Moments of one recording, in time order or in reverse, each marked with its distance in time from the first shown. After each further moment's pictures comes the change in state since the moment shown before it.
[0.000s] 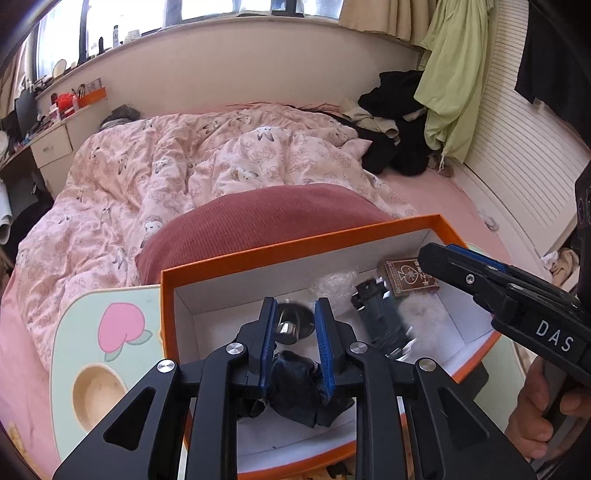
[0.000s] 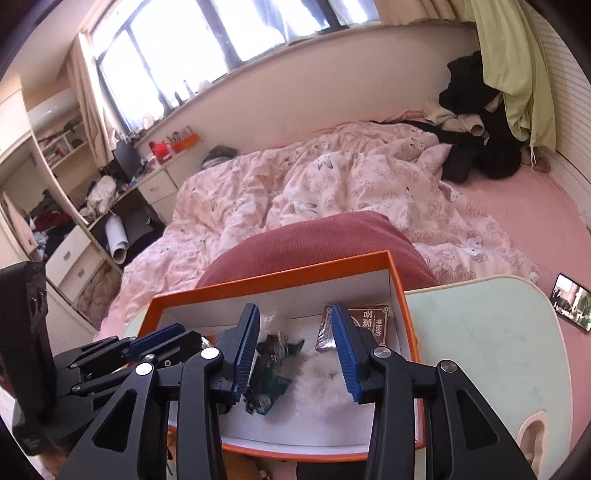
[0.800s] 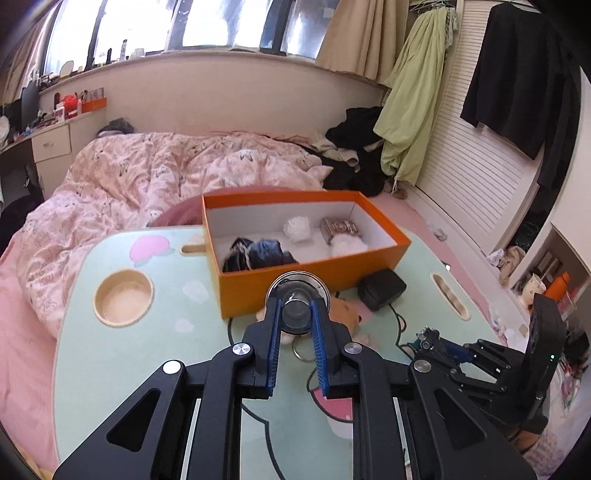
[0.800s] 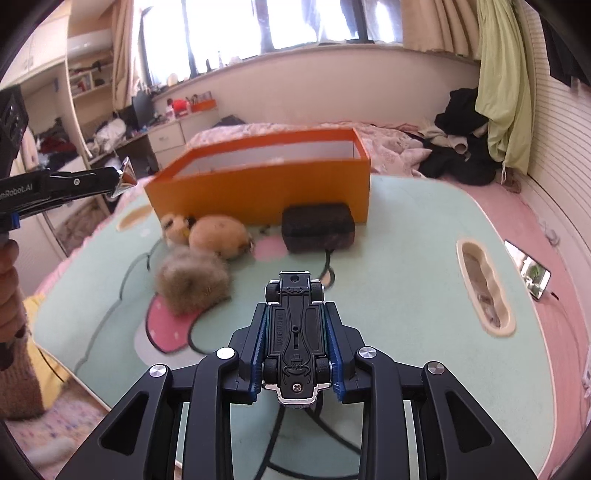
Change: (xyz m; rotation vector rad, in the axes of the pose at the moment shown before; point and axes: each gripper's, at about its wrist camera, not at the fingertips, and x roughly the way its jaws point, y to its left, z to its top) left arm -0.127 0.007 -0.096 0.005 -0.171 -0.112; right arm -0.093 0.003 -0.166 -0.207 -0.006 -0.105
